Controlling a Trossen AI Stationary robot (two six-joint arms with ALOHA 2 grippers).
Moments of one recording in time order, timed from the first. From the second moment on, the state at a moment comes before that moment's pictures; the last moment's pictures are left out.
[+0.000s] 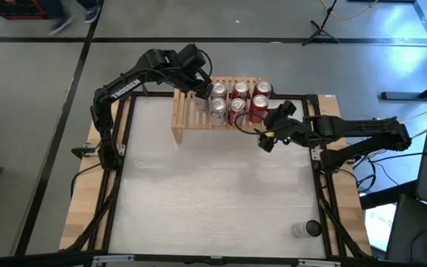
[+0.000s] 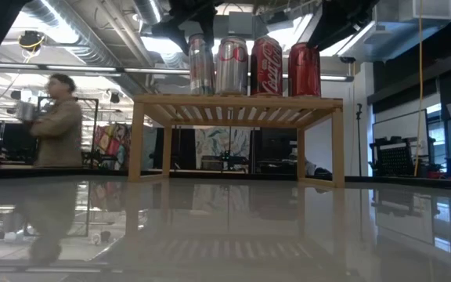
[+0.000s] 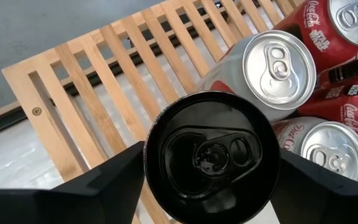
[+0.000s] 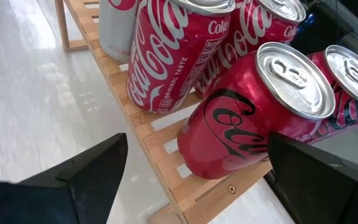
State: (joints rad) left arm 0.46 1.86 2.23 -1.39 -0.13 -0.62; right arm 0.04 1.17 1.16 -0.79 0.64 0.18
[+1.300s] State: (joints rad) left arm 0.52 1.82 2.23 -1.34 -0.04 -0.52; right arm 0.05 1.17 1.16 -0.79 0.65 0.17
